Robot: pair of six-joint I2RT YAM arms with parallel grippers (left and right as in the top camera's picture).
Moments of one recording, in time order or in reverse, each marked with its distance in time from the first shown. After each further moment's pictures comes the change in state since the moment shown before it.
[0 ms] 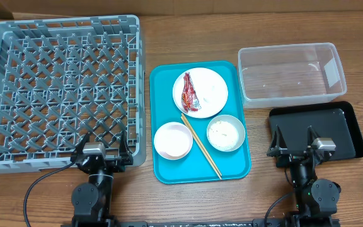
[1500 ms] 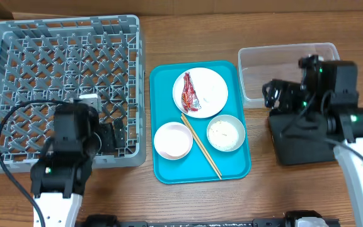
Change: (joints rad) left arm 0.000 0.915 0.937 -0.825 -0.007 -0.013; right arm 0.000 1.200 1.164 -0.809 -0.210 -0.002
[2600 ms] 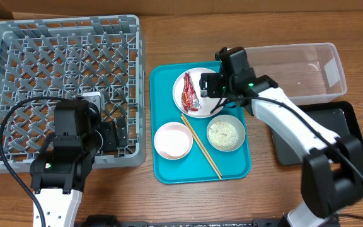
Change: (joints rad) left arm 0.000 0.042 0.031 -0.023 0.060 -0.003; right arm 0.399 0.600 0.099 0.421 0.169 0.167
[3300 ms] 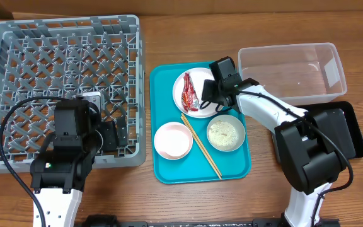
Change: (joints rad) left arm 0.000 0.002 0.001 0.000 0.000 0.000; right arm 0.008 0.190 0.002 0.086 0.045 0.185
